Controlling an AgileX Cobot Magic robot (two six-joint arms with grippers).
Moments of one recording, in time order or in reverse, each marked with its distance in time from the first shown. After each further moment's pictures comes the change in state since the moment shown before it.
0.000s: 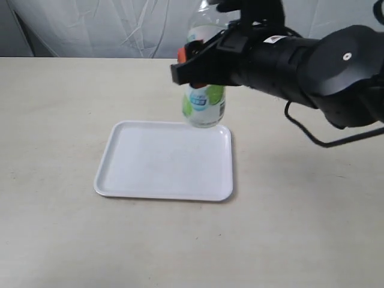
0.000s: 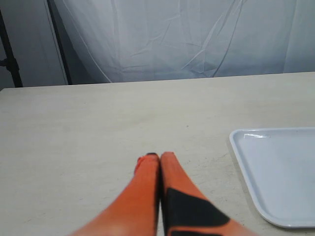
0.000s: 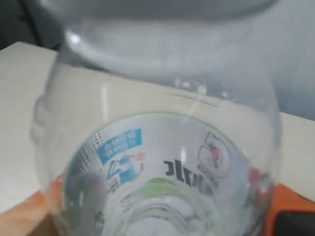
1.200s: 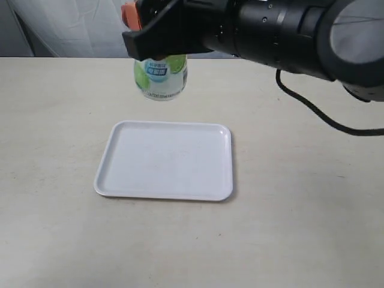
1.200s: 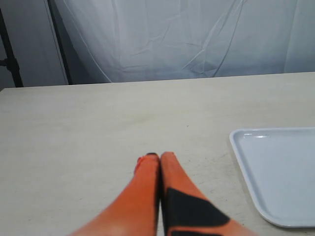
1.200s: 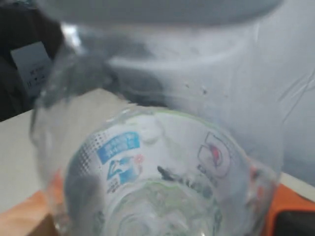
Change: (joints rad) left arm 0.000 0.001 0.000 0.000 0.000 0.000; right arm 0.106 -0.098 -0.095 -0.253 0.077 0.139
